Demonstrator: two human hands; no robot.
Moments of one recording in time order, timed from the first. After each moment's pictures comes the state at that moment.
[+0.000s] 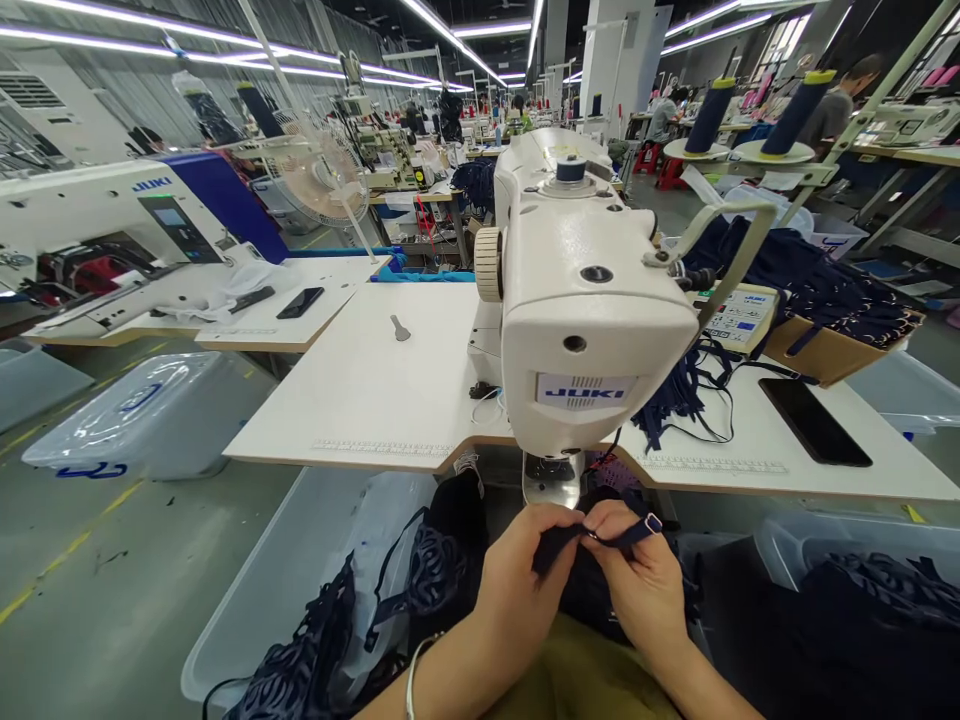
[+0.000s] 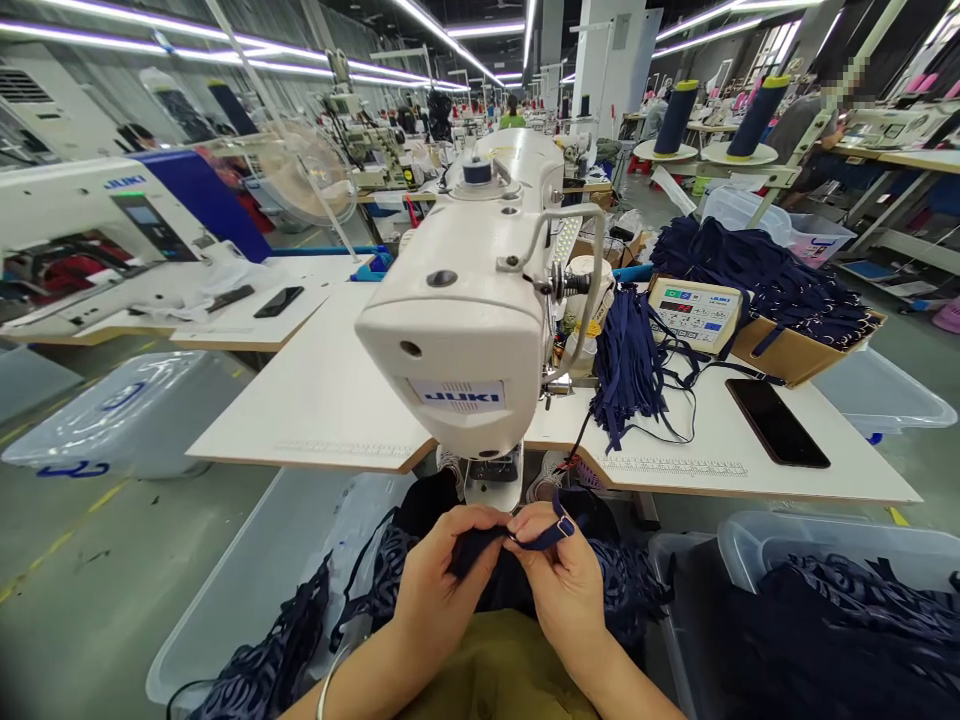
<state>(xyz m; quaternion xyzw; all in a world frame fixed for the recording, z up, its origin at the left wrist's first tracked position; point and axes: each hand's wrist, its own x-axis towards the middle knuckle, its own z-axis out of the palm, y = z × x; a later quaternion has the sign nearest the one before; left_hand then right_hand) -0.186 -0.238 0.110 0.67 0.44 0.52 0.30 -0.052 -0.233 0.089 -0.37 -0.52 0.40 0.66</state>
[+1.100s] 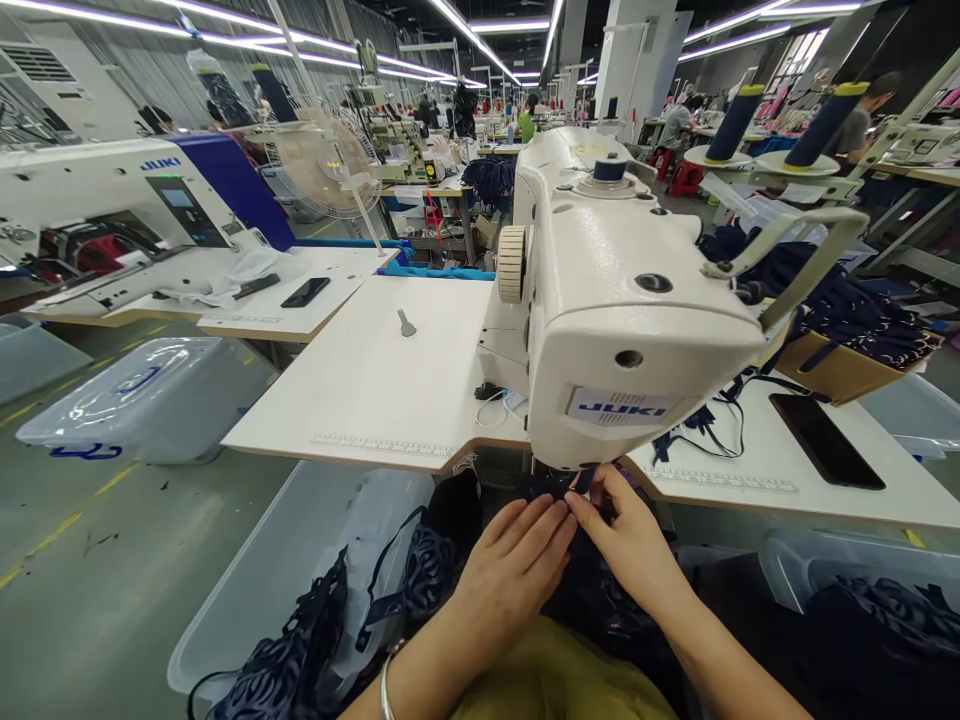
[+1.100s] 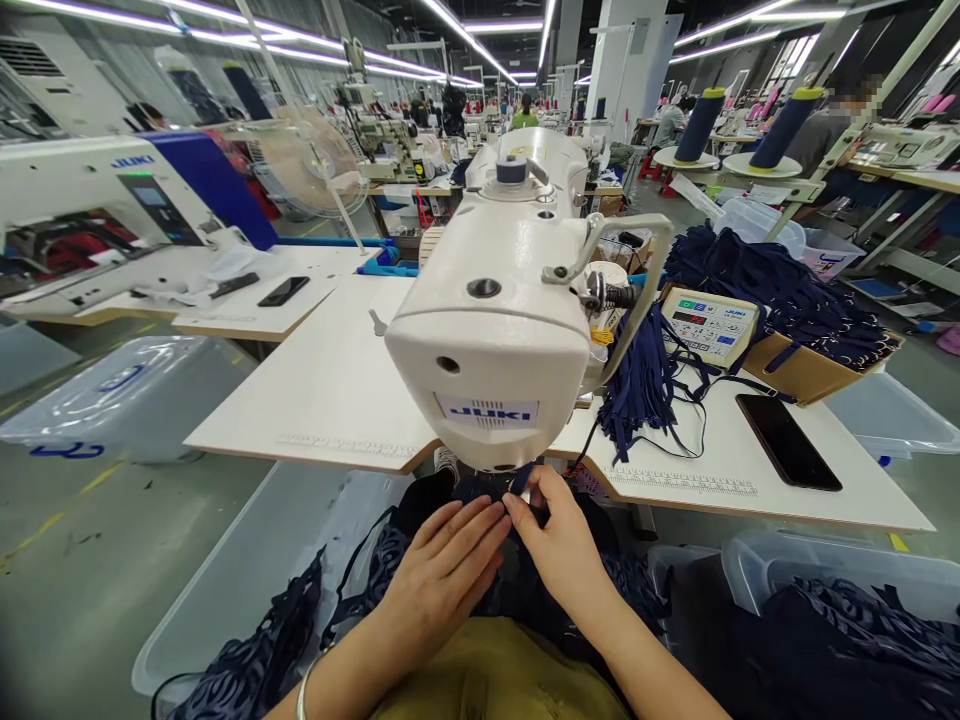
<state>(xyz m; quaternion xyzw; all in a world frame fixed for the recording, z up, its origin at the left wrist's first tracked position) -0.220 -0.228 0.103 0.86 0.38 0.32 -0.09 -0.044 -0.191 0.102 -0.55 -0.63 0.39 0.38</state>
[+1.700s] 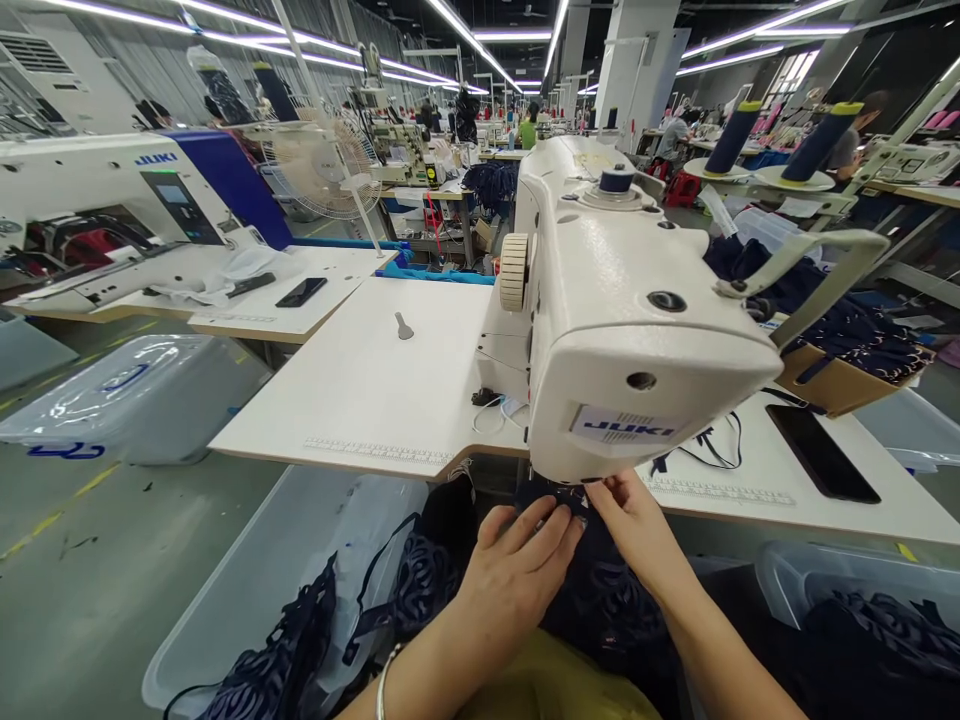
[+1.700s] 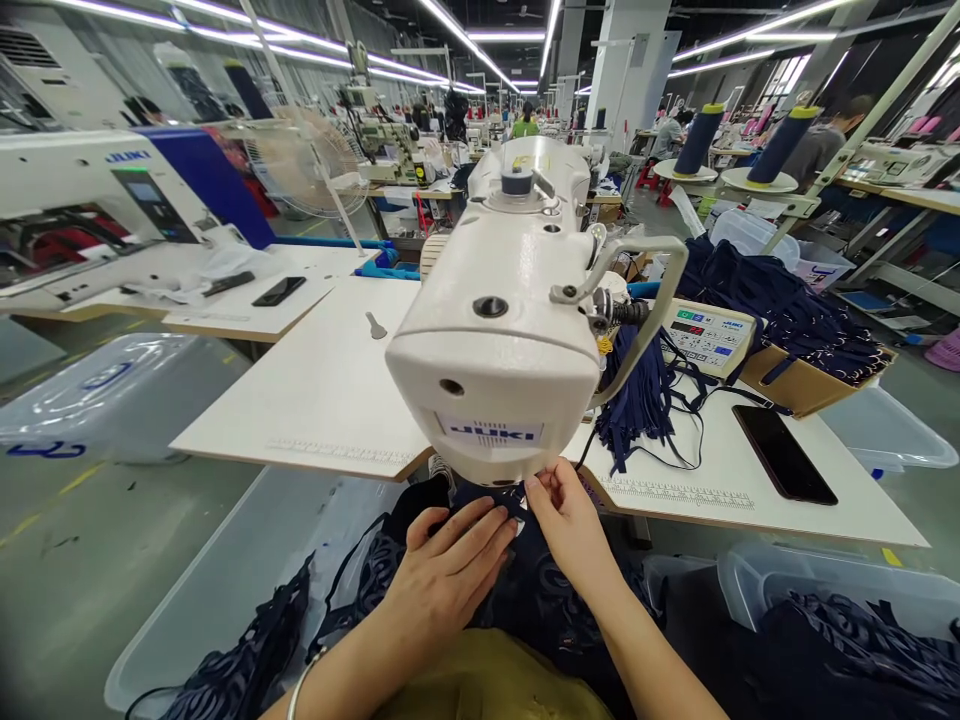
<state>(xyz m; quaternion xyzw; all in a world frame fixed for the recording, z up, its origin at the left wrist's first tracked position) -0.210 -0.219 0.093 0.86 0.42 0.29 -0.07 -0.033 -0.166 0.093 -0.50 -0.55 0.49 0.45</state>
